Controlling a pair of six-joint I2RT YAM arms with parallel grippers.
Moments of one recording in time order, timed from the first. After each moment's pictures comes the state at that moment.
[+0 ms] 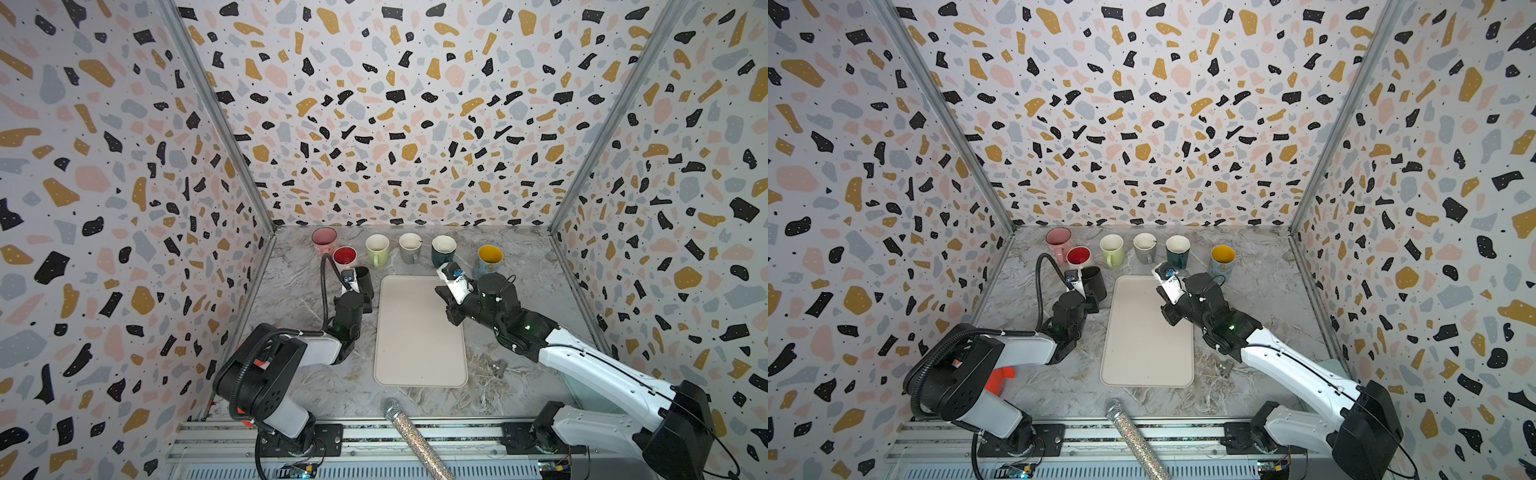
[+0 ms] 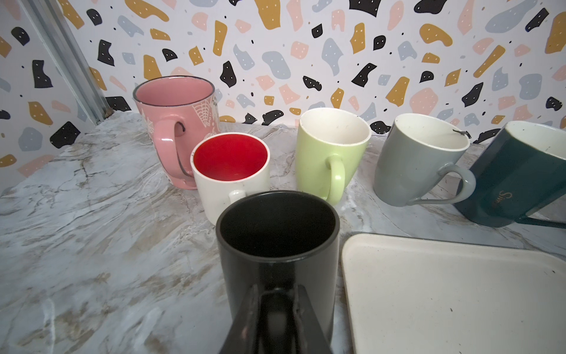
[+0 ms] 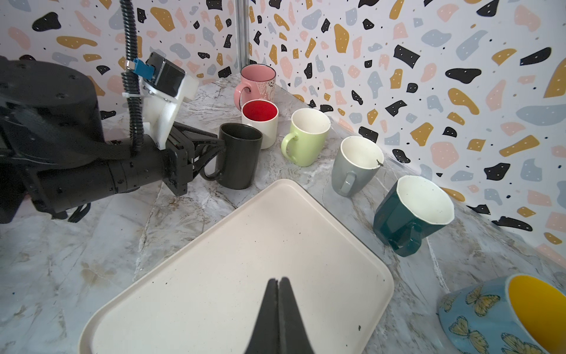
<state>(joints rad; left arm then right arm) -0.48 1.56 0.50 0.74 -0.45 -0.24 0.76 1.15 0.88 -0.11 -0.03 -0.10</state>
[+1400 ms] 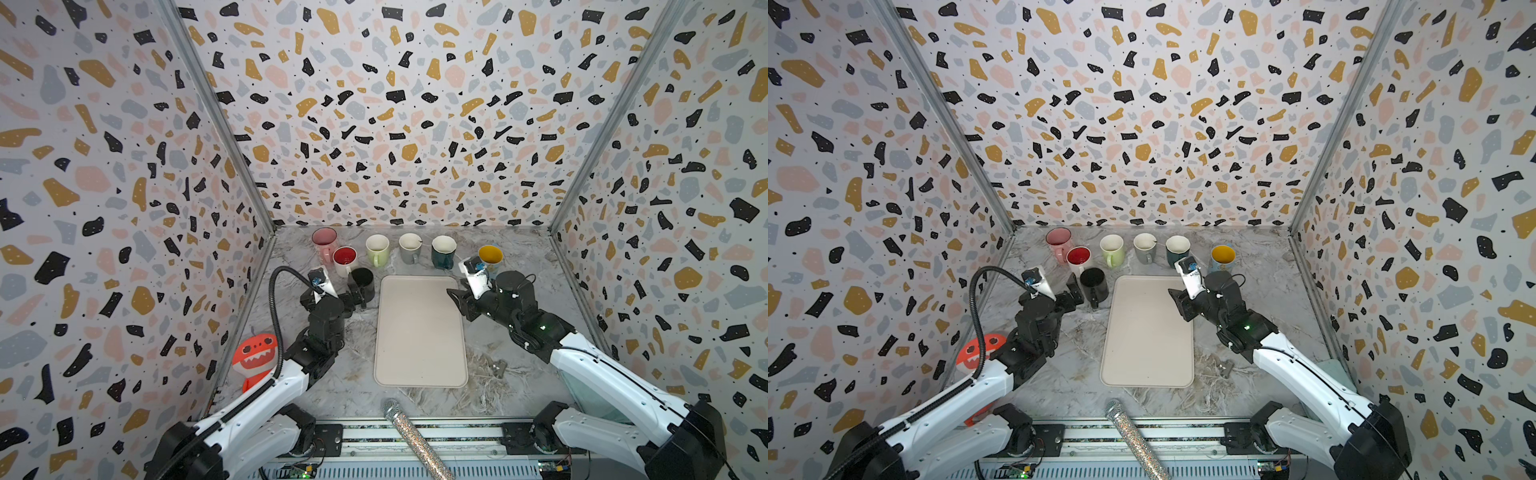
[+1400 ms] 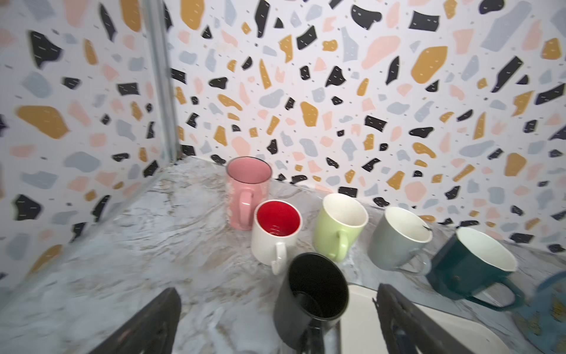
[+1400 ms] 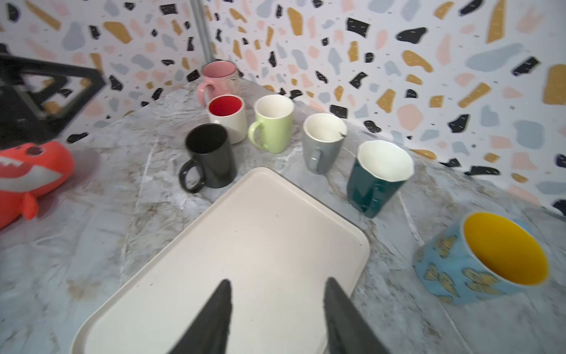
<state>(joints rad) -0.52 0.93 0.51 0.23 -0.72 -0.28 0.55 1.07 0.84 -0.17 -0.04 -0.01</state>
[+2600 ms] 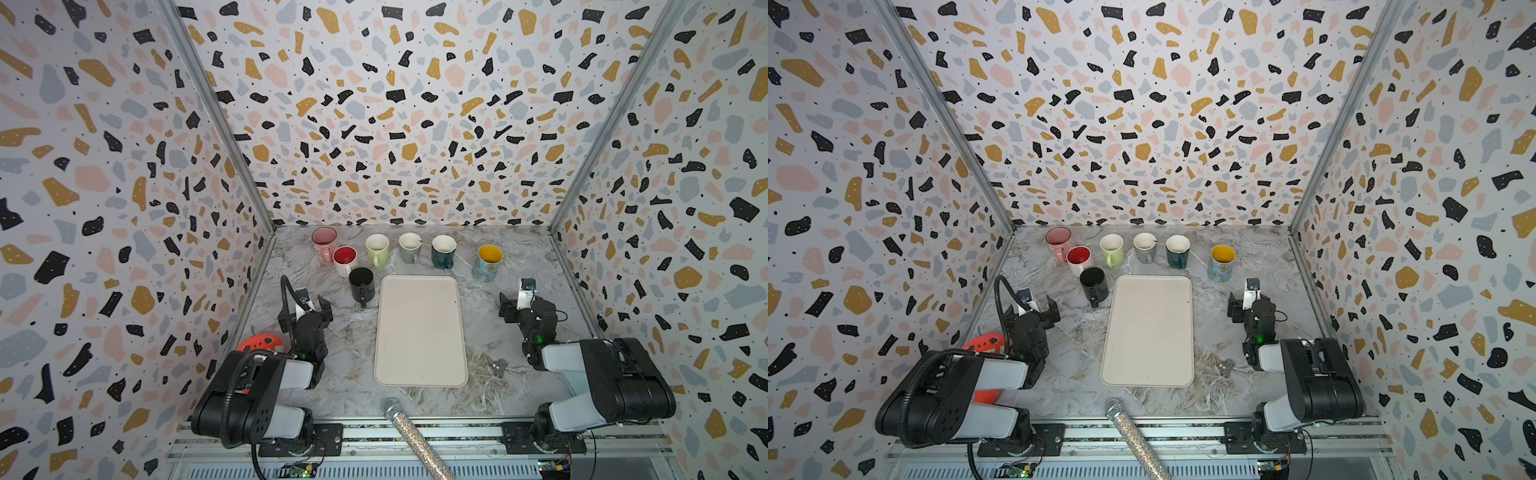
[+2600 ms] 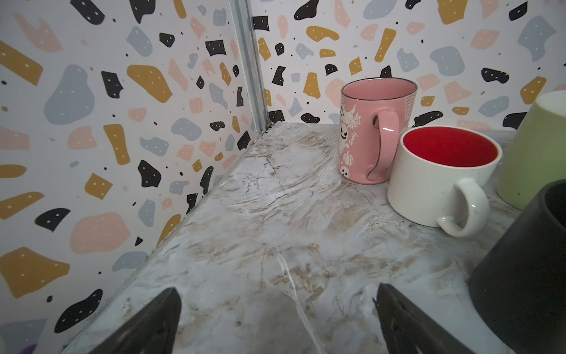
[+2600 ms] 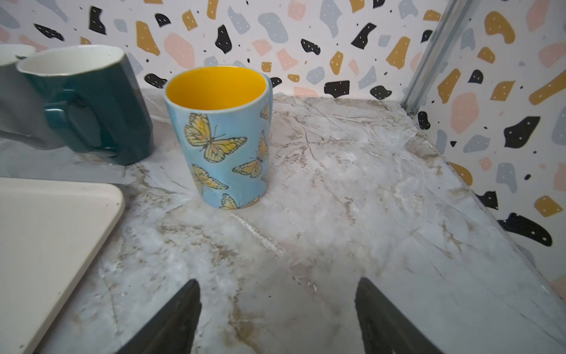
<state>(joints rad) -0.15 1.40 0.17 1.02 -0.55 0.00 0.07 1.47 0.27 0.91 0.02 -0.06</state>
